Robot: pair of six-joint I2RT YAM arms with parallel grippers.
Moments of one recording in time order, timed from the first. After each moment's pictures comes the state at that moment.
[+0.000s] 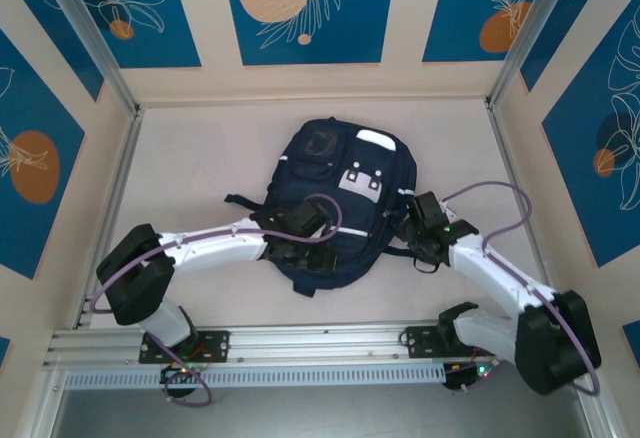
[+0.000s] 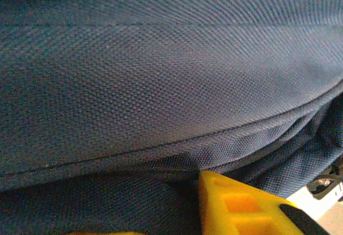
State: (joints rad) left arm -0.99 1.59 1.01 -0.52 0.24 -0.76; right arm 0.34 1.12 0.58 -0.62 0.19 1.01
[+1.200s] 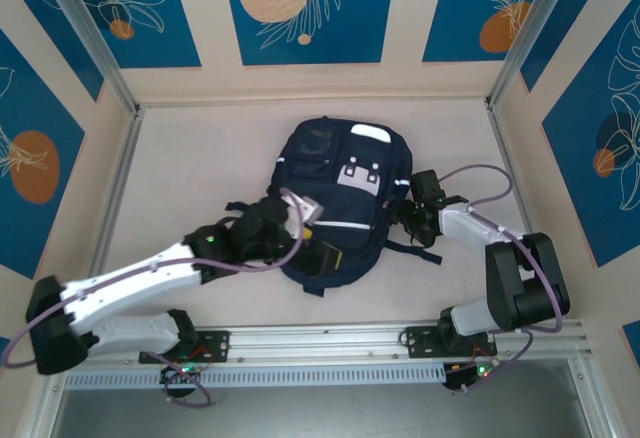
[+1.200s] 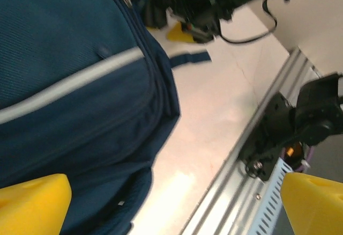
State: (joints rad) left arm -1.01 1.08 0.89 -0.39 0.12 -0.46; right arm 0.23 1.41 0.71 -0.47 0.00 0.83
